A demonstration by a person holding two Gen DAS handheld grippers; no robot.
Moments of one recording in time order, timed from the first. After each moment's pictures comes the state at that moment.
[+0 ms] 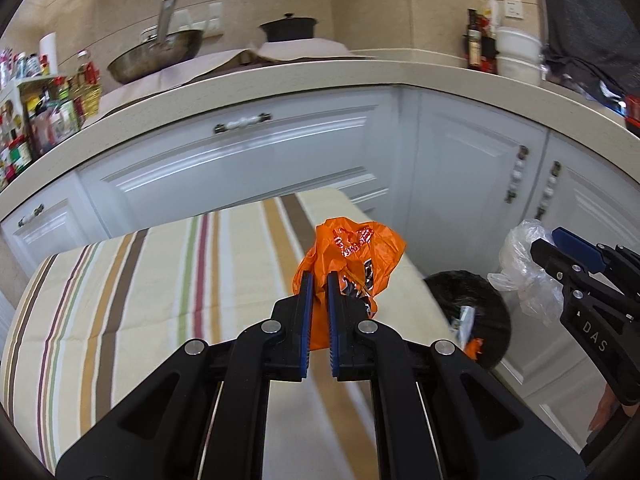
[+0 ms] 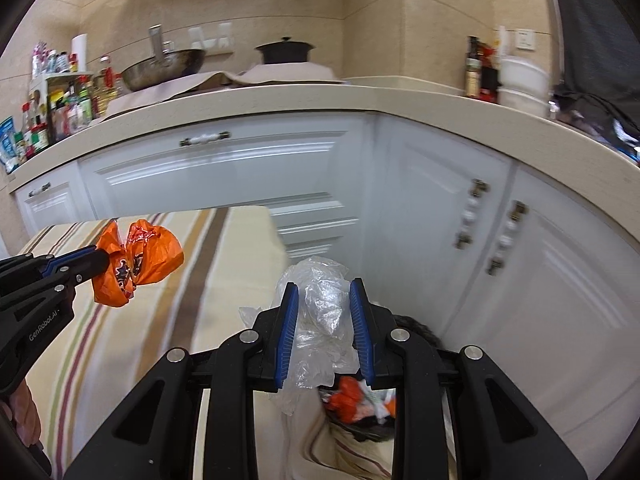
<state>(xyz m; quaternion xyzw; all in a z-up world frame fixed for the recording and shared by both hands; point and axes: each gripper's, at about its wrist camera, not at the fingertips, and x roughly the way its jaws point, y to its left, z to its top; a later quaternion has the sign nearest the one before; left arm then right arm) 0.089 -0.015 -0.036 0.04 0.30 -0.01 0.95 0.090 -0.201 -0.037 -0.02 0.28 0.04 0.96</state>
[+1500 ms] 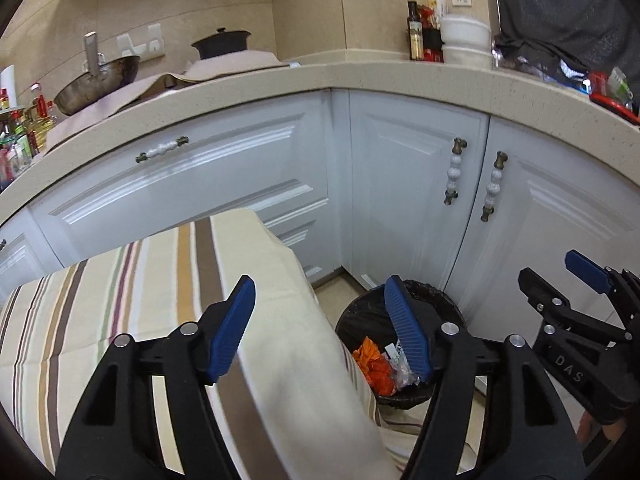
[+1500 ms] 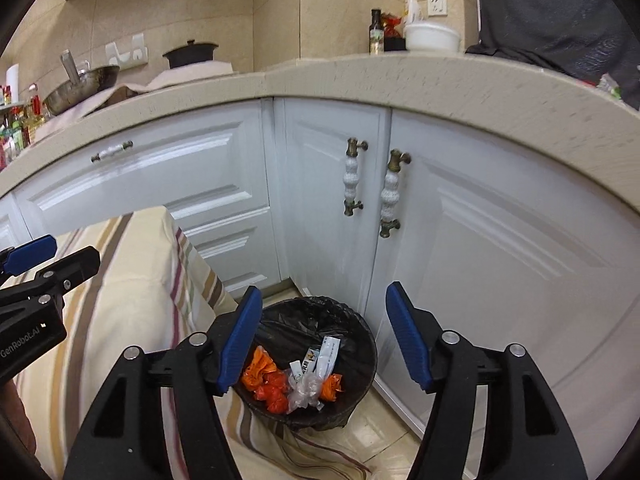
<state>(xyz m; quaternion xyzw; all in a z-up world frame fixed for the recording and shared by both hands) 0.104 -0.108 -0.041 0.06 0.28 -0.07 0.95 0.080 -0.289 -0.057 0.02 0.28 -0.07 0.96</state>
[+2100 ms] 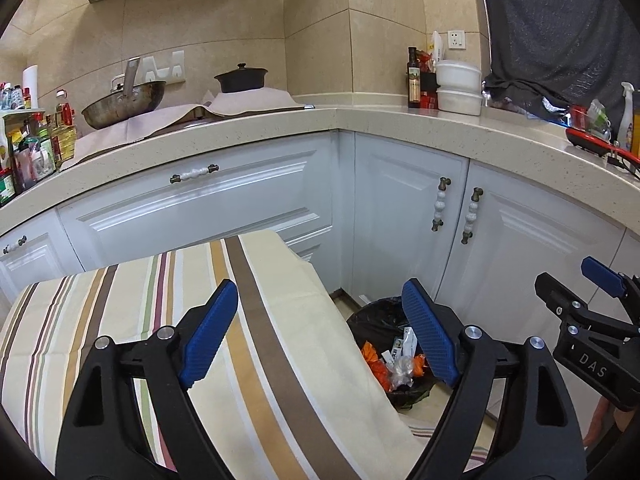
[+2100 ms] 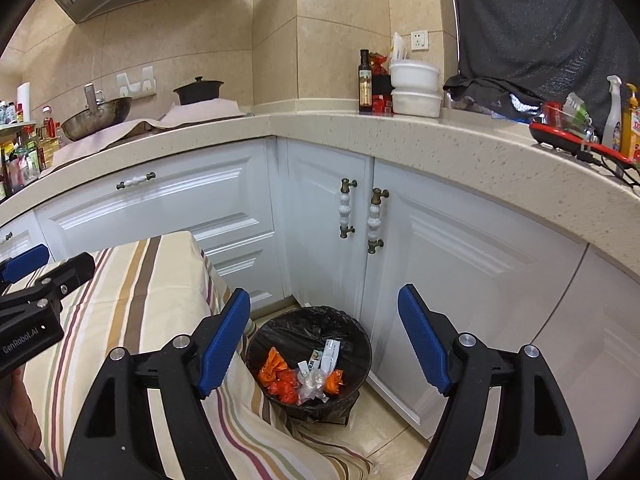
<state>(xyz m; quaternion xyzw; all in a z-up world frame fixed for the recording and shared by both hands) 0.032 -0.071 0.000 0.04 0.23 -0.08 0.97 0.004 -0.267 -0.011 0.02 0.24 -0.09 0.97</state>
